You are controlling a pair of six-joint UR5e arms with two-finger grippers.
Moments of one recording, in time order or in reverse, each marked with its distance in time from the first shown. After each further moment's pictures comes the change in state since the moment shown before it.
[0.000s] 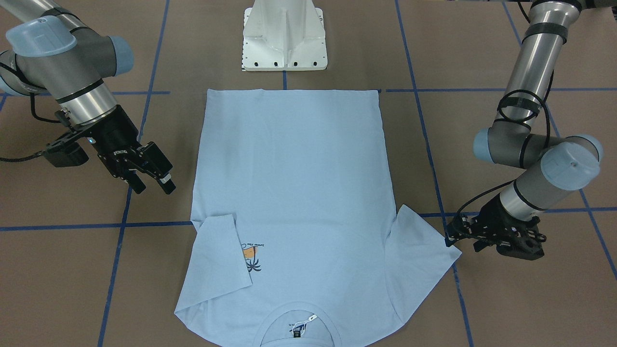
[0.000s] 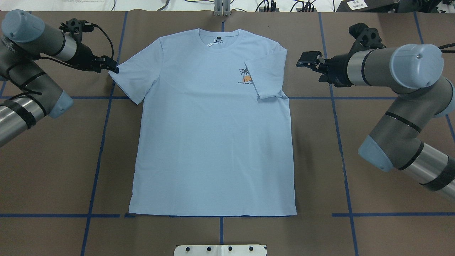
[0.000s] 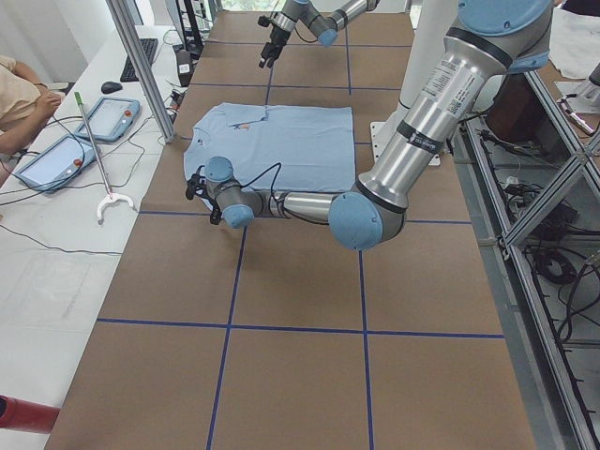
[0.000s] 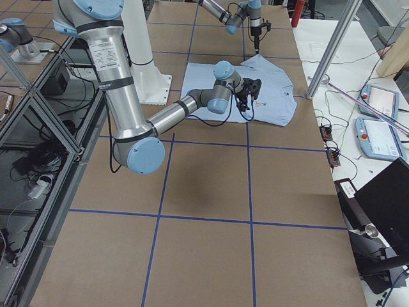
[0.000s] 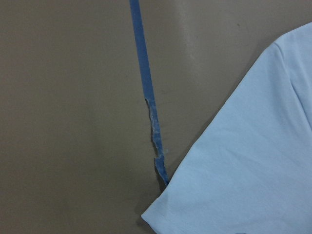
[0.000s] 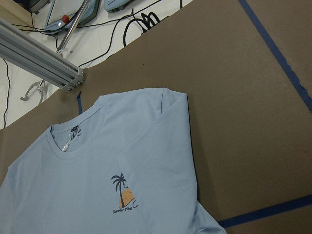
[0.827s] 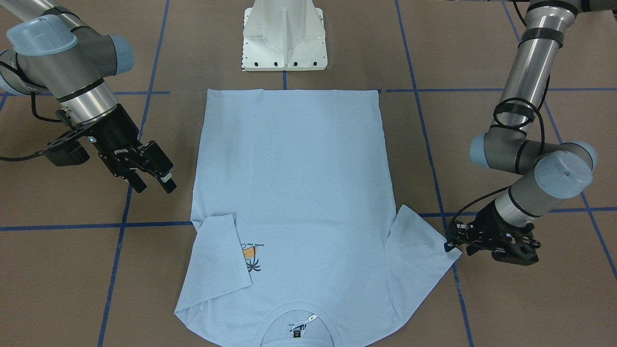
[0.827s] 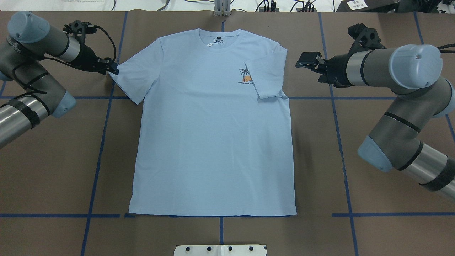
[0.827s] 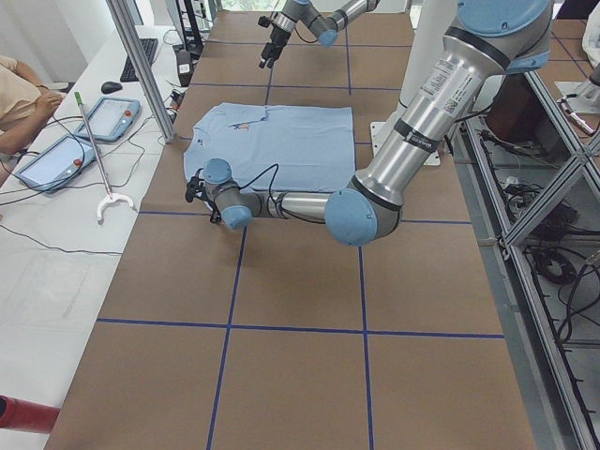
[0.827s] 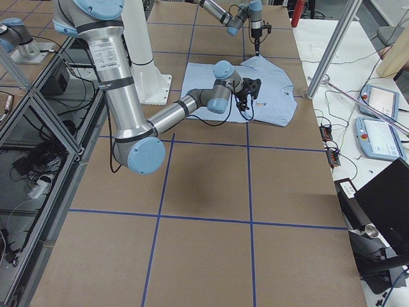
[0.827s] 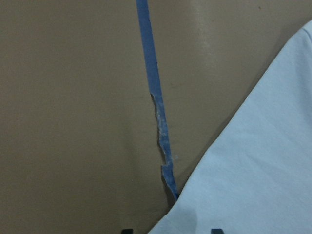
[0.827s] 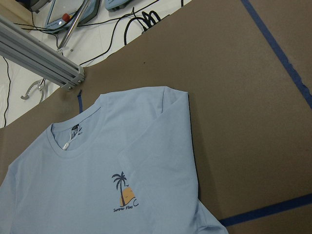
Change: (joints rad) left arm 0.005 -0.021 0.043 -0.004 0.000 -0.004; right arm -0.003 0.002 -0.003 0.000 -0.001 0.000
